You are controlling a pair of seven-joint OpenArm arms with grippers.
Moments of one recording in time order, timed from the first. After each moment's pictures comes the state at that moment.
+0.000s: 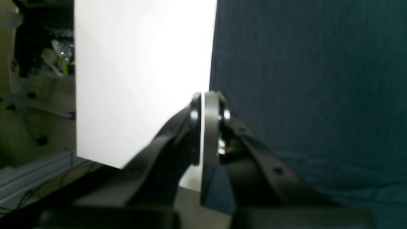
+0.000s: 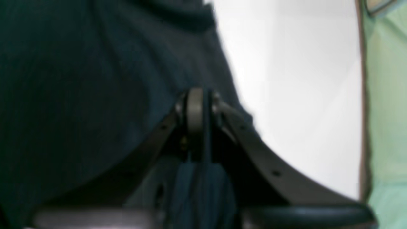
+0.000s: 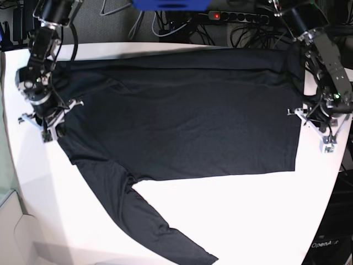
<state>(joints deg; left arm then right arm) -1.5 -10.1 -28.3 106.0 -3.0 -21.4 74.6 -4.2 6.6 27.9 88.5 -13.7 34.9 -21.2</state>
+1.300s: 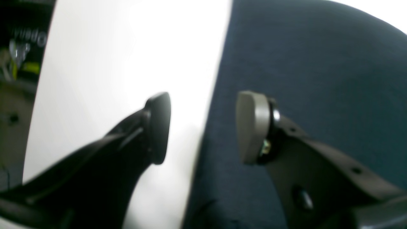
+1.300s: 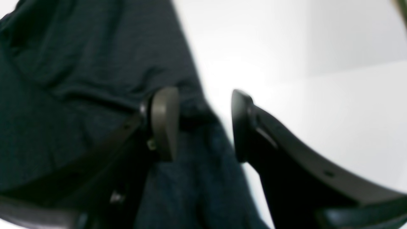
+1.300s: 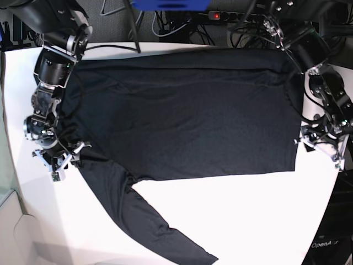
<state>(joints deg) -13.8 -10.0 -36.1 84.3 -2.5 -21.0 63.5 18.9 7.9 27.9 59.3 -15.8 34.6 -20.5</state>
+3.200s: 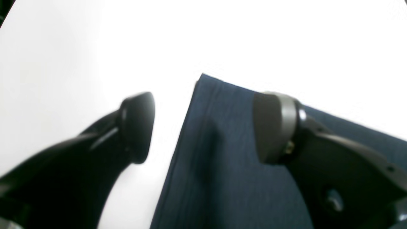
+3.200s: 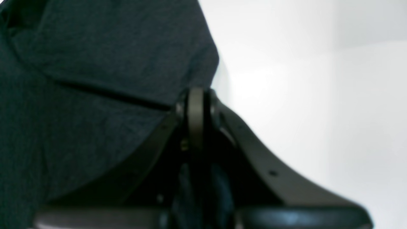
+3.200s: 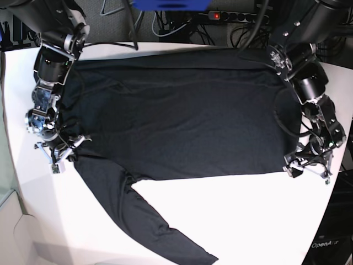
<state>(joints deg) -26.4 -10.9 -36.0 54.3 -2.3 -20.7 36.7 18.5 9.1 28.2 53.4 -15.5 34.6 -15.4</state>
